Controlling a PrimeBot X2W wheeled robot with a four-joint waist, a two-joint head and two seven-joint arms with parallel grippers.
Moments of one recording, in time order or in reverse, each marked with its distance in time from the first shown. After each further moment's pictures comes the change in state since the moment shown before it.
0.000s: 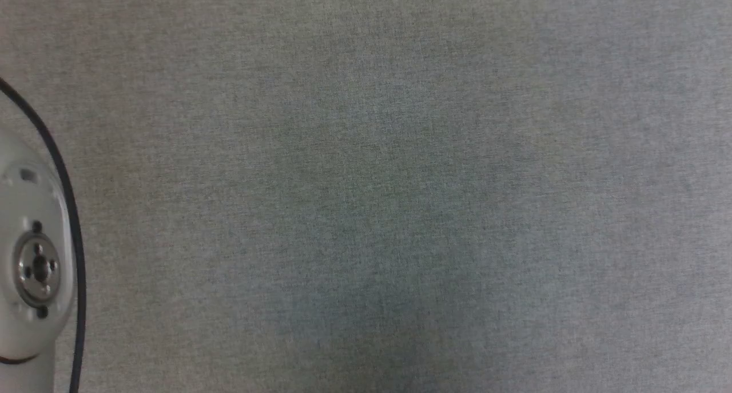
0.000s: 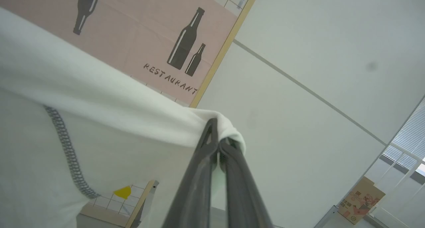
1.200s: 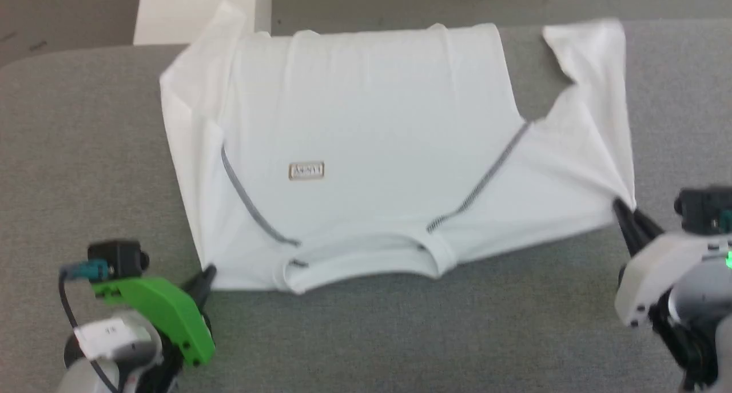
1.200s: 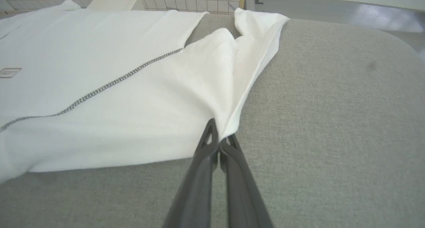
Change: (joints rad) left arm 1.521 0.092 -0.216 -0.290 0.049 -0.101 0.288; right arm 1.505 0.072 -0.071 -0.440 0.431 0.000 0.242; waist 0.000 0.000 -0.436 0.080
